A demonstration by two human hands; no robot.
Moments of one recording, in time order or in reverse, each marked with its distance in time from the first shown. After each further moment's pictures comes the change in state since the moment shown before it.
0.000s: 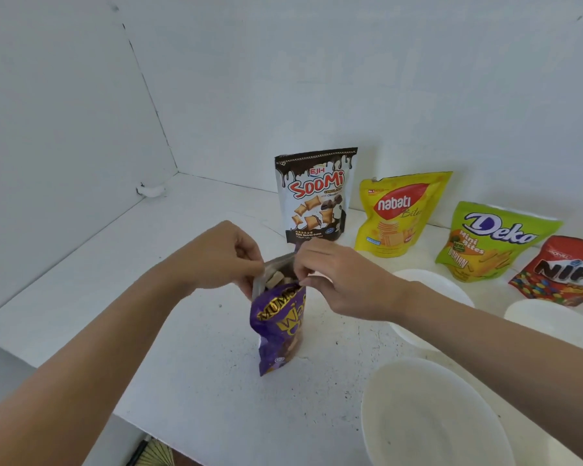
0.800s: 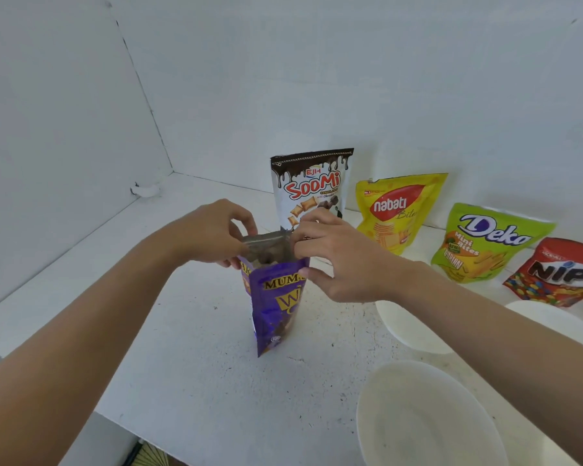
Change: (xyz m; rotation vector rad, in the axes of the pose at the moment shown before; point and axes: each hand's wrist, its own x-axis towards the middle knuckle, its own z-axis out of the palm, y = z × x) left_hand 0.027 0.005 -0.025 0.147 -0.001 -0.020; right_hand 0.013 0.010 -0.021 -0.196 -0.038 -0.007
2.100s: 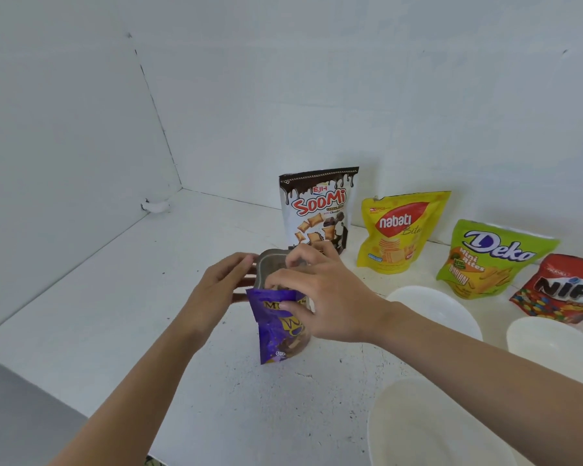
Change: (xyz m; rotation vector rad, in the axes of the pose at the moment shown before) left_hand -0.019 -0.053 0.068 -0.735 0.245 0.149; right_hand 0.009 -0.038 0.029 0.010 0.182 -0.017
